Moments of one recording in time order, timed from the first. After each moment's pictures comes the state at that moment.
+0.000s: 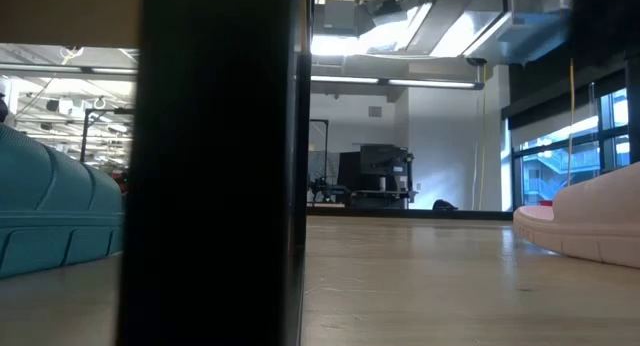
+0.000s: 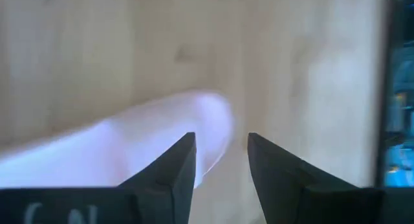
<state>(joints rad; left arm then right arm) 0.19 0.86 0.62 0.13 0.55 -0.02 0.76 1.82 1.50 -1.38 0.53 0.76</state>
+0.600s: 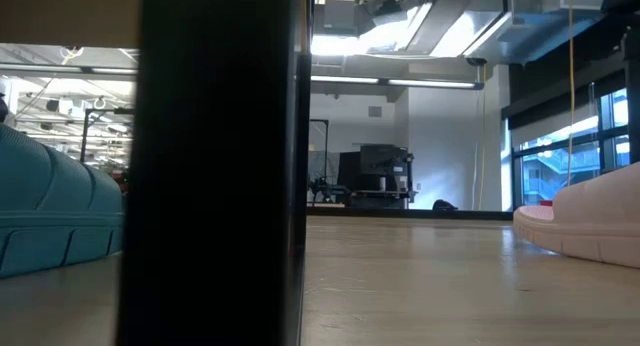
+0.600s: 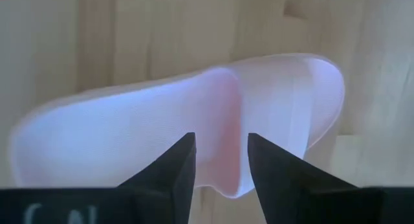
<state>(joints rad) 0.15 0.86 0.45 0.44 0.55 -0.01 0.86 1.82 1.35 -1.15 0.31 0.76</state>
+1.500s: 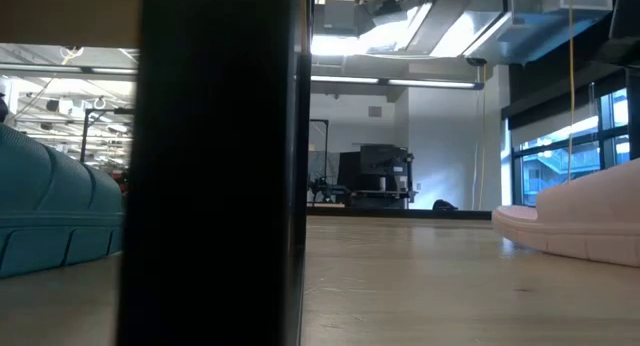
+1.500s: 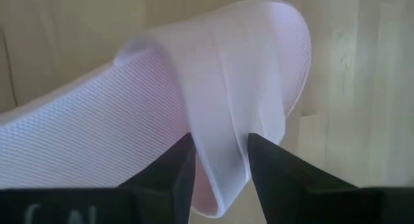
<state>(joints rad) 0.15 0.86 0.45 0.43 0.54 -0.02 0.85 1.82 1.14 -1.10 0.47 0.91</state>
